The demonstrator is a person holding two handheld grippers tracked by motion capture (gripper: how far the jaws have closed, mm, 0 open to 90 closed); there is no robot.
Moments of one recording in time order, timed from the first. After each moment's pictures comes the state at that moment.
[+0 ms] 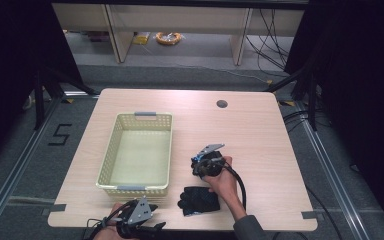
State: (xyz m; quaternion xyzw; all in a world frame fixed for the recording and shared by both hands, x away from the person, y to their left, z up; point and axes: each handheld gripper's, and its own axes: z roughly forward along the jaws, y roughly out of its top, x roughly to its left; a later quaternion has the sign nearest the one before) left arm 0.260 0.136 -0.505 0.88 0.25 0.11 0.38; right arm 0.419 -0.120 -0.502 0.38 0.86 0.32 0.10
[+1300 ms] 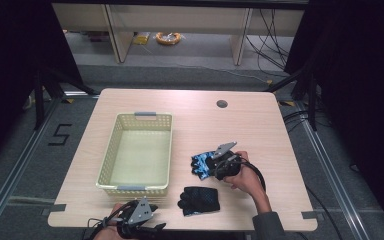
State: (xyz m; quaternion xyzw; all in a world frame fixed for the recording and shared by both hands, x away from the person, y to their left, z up) left arm 0.261 0.135 -0.506 0.89 0.24 0.12 0.37; right arm 0.426 -0.174 -0.494 0.26 0.92 0.27 0.11
